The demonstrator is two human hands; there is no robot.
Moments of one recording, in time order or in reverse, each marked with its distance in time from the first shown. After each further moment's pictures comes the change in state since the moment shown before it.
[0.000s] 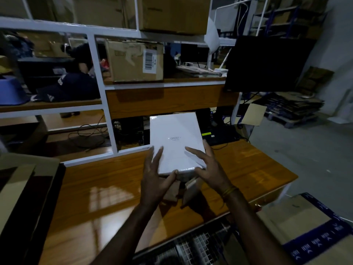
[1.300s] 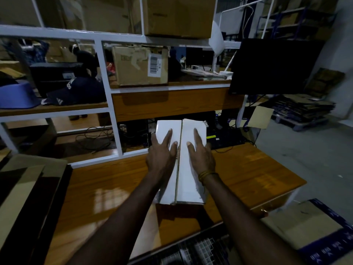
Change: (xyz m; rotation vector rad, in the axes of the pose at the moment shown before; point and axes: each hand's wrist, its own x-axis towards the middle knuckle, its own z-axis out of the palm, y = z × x) left_hand 0.083 0.028 0.010 0.517 -0.117 -0.235; right_hand 0.064 -0.016 0.036 -0.355 0.253 0.351
